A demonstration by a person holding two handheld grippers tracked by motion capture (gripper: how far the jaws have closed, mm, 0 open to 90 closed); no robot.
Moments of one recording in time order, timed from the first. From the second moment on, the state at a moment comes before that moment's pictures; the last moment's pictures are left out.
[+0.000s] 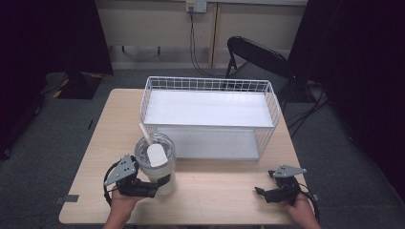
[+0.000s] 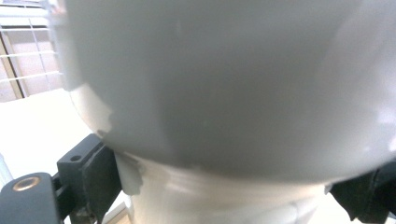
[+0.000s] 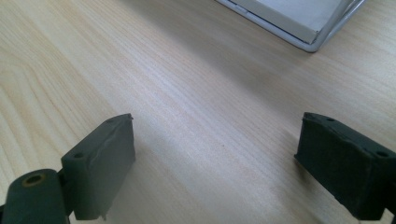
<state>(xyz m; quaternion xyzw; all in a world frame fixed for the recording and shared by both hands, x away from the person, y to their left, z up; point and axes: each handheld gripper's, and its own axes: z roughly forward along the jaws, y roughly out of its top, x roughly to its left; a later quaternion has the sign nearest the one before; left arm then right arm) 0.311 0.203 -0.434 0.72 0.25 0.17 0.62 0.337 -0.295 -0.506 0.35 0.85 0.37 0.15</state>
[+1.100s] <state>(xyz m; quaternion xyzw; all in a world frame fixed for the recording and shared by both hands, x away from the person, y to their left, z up) 0.330 0.192 -0.385 0.70 0.25 0.17 0.65 0.337 -0.295 -0.506 0.35 0.85 0.37 0.15</state>
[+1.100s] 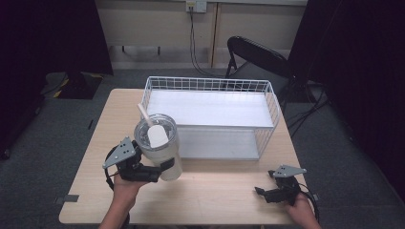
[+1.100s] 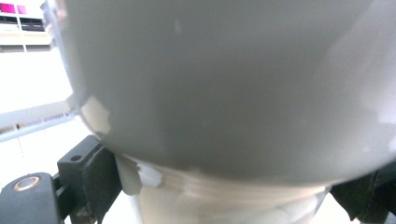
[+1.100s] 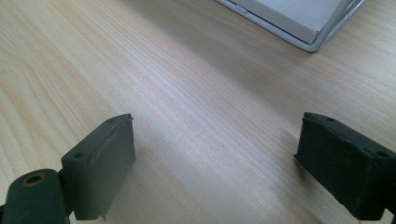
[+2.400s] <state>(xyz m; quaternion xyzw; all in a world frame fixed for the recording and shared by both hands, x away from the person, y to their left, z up) 0.354 0.185 -0.330 0.70 0.26 0.17 0.64 0.337 -0.295 -0.506 0.35 0.85 0.37 0.15</state>
